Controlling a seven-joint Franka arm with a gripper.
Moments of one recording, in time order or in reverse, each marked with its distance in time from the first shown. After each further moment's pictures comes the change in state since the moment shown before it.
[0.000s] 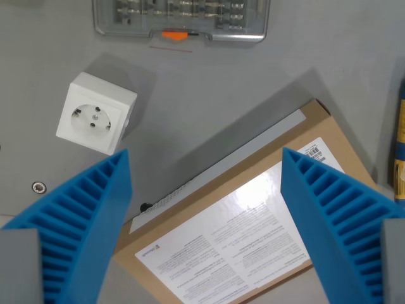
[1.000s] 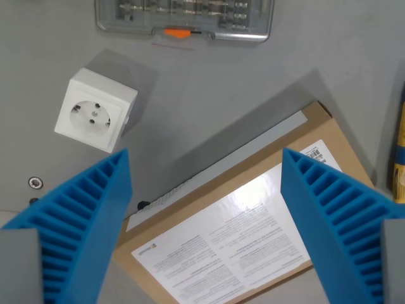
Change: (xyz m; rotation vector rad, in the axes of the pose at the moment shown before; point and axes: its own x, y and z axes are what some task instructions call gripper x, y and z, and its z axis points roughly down) arm 0.000 -0.002 0.005 0.001 -0.009 -0.034
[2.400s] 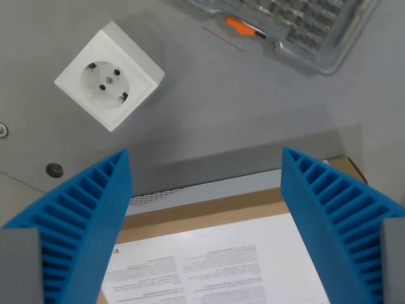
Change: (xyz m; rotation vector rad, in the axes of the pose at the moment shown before) arm -0.015 -0.038 0.064 0.001 -0.009 -0.406
